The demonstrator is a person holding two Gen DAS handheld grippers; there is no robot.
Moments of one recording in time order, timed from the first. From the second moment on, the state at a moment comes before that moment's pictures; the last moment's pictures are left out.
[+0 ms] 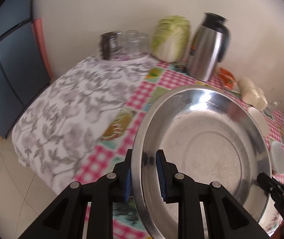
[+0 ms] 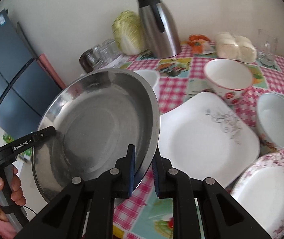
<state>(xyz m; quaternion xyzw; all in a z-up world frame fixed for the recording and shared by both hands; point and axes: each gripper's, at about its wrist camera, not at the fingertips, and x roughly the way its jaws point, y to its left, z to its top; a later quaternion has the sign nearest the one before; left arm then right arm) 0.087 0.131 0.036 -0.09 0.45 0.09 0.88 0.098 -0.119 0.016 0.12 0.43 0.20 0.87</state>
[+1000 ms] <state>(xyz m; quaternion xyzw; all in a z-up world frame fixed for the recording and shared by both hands) 0.133 0.021 -0.013 -0.16 0.53 0.10 0.83 0.108 -0.237 -0.014 0.19 0.45 0.09 0.87</state>
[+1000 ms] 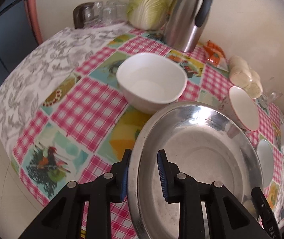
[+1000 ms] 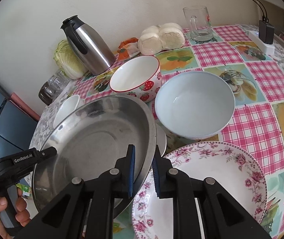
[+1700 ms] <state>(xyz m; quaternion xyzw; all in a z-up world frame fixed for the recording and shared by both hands) 0.155 0.013 -0.050 -0.17 0.54 0.09 0.82 0.119 -0.230 -0.037 0.14 0.47 0.05 0.87</state>
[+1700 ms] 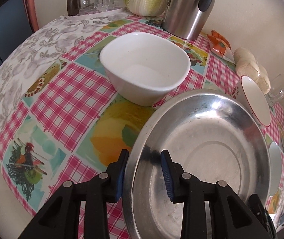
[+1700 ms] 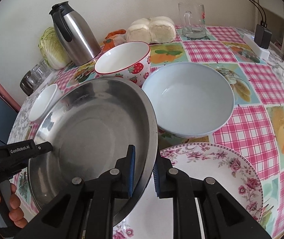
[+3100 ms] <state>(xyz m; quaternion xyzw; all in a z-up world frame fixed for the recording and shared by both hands) 0.151 0.000 -0.022 -0.08 0.52 0.13 0.84 0.116 -0.245 -0.025 0.14 0.44 0.01 0.89</state>
